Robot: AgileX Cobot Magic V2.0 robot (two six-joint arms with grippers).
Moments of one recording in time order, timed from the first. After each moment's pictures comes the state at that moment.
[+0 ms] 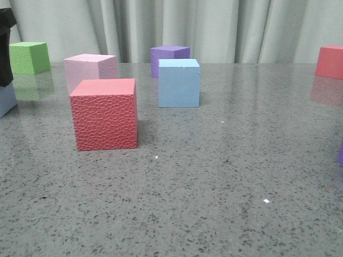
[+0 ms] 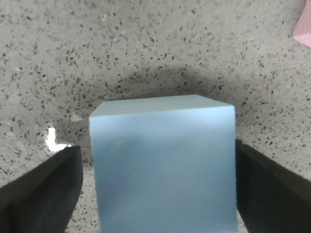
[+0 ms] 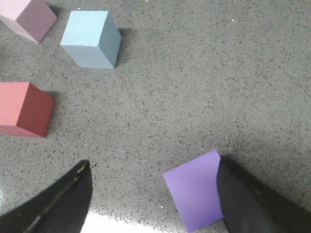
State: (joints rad) left arm -0.07 1.63 -1.35 -0.12 1.08 -0.17; right arm 0.49 0.86 -1.08 -0.05 1.04 0.44
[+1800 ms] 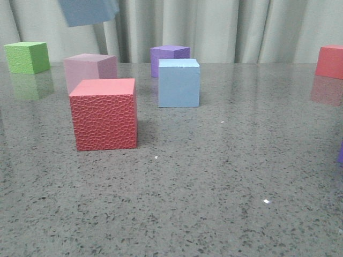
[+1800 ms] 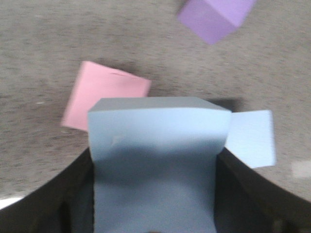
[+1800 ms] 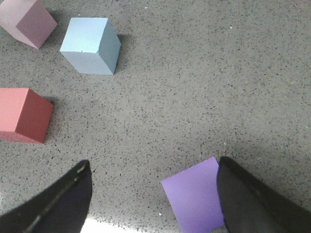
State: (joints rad) left arm -0.39 1.79 -1.95 -0.13 1.25 -0.43; right arm 0.49 0.86 -1.08 -0.06 1.02 0.44
